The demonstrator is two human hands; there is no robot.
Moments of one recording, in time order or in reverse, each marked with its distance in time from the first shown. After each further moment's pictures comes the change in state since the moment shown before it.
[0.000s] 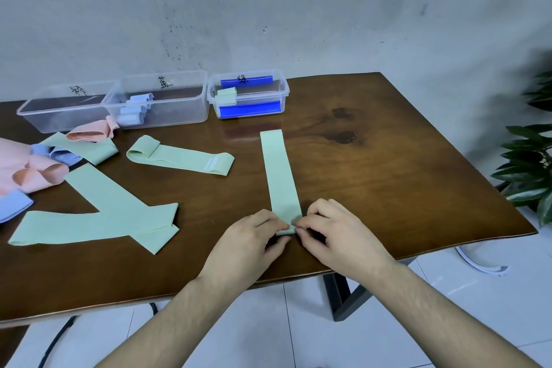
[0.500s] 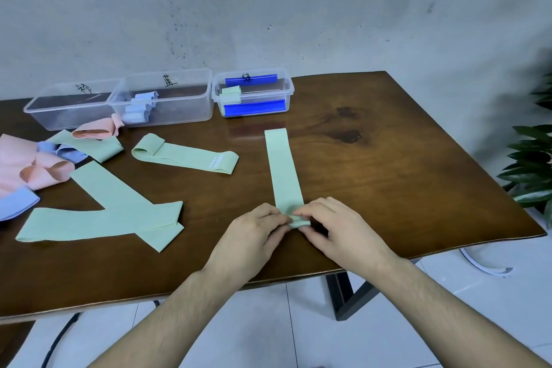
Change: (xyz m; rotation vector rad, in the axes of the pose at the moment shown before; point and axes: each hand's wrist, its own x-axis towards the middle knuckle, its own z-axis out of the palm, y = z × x) left_hand 0.006 -0.005 -0.004 -0.057 -0.055 -0.075; right_hand 0.009 0.002 -0.001 0.099 -0.042 0.001
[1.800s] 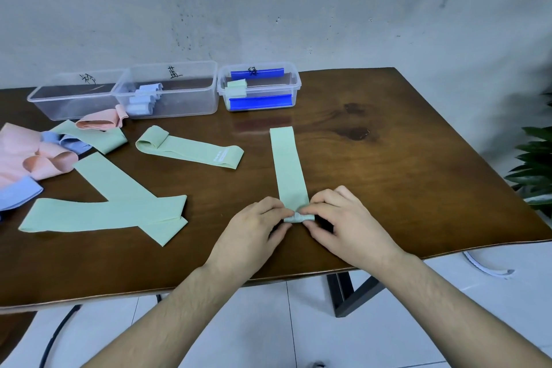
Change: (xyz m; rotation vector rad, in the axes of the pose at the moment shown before) left_hand 0.000 -0.004 0.001 0.074 0.015 -0.025; right_hand 0.006 0.006 0.003 -0.135 0.042 -0.024
